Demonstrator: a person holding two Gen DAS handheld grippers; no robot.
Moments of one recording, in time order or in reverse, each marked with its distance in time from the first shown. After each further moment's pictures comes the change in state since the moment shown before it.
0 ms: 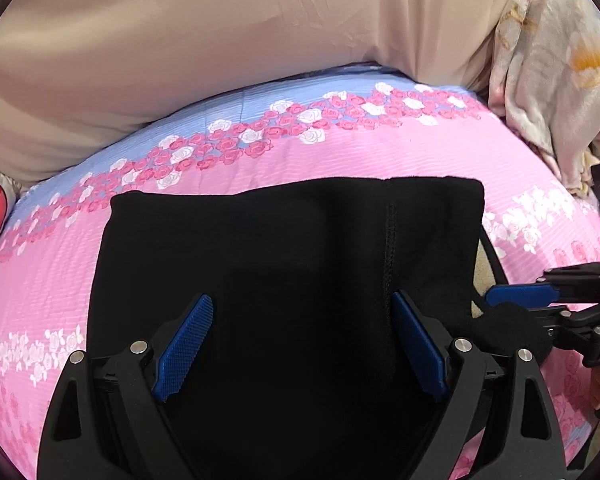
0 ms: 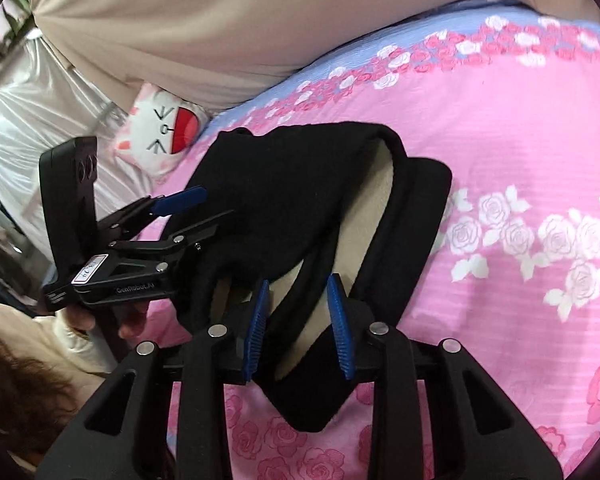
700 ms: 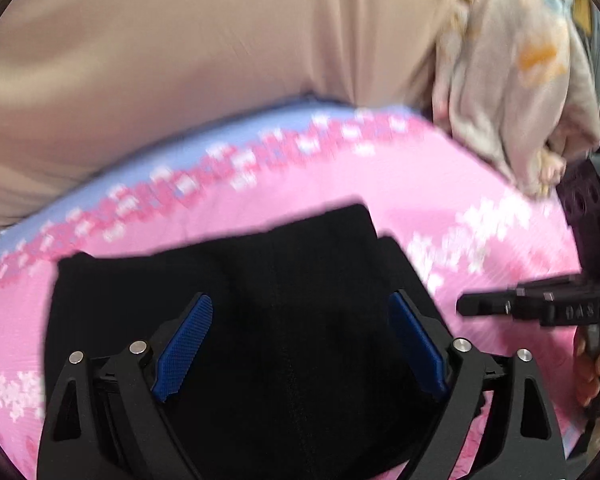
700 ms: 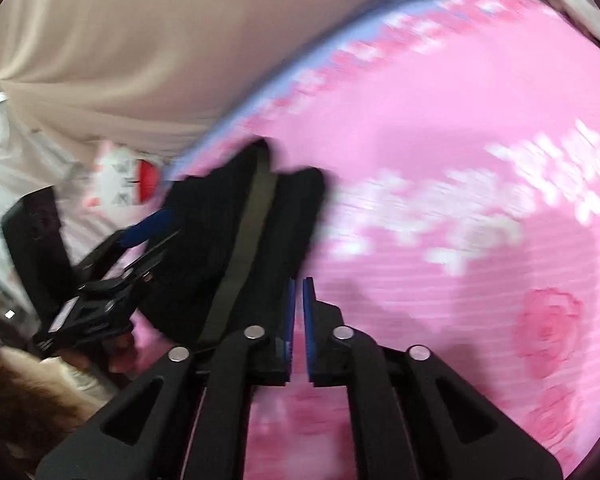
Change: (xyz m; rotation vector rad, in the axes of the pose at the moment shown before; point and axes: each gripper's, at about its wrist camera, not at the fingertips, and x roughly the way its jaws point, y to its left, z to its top) left arm -0.019 -0.041 0.013 0.082 -0.158 -0.109; right arm -0.040 -0.026 -0.013 0.160 -0.125 -0.070
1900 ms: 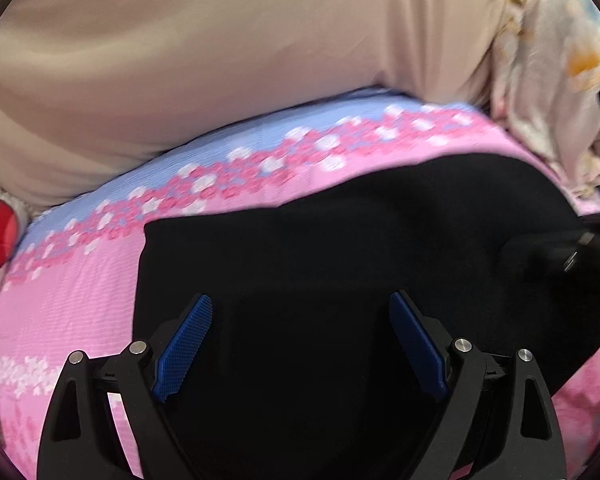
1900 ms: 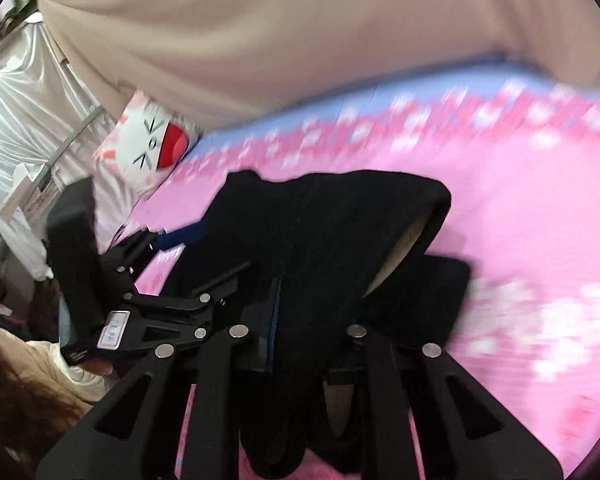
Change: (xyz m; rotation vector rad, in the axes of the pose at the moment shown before) left arm -0.001 0.053 -0.016 -0.025 0.062 0.127; right arm 0.021 0.096 0.035 -0.256 0.018 -0.094
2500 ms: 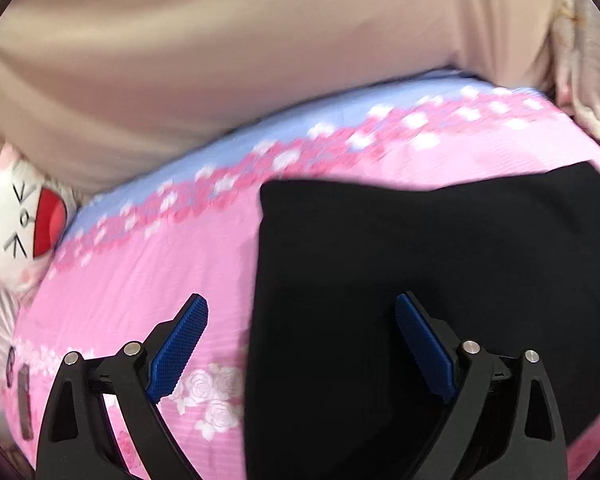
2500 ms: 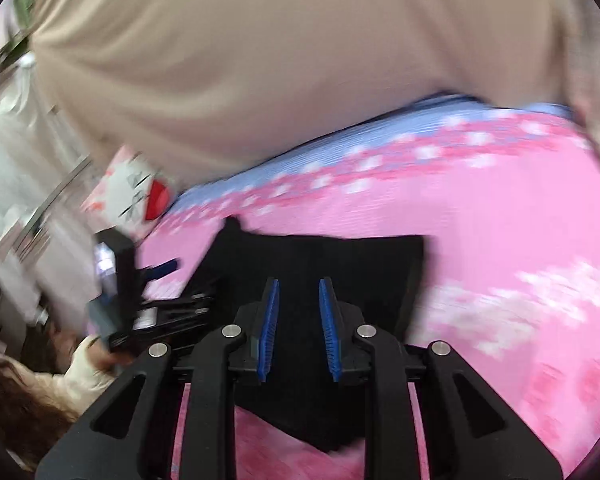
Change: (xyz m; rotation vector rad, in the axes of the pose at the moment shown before) left arm 0.033 0.065 -0.027 -0.047 0.067 0.213; right arm -0.031 -0.013 -0.010 0.069 -0.141 -0.022
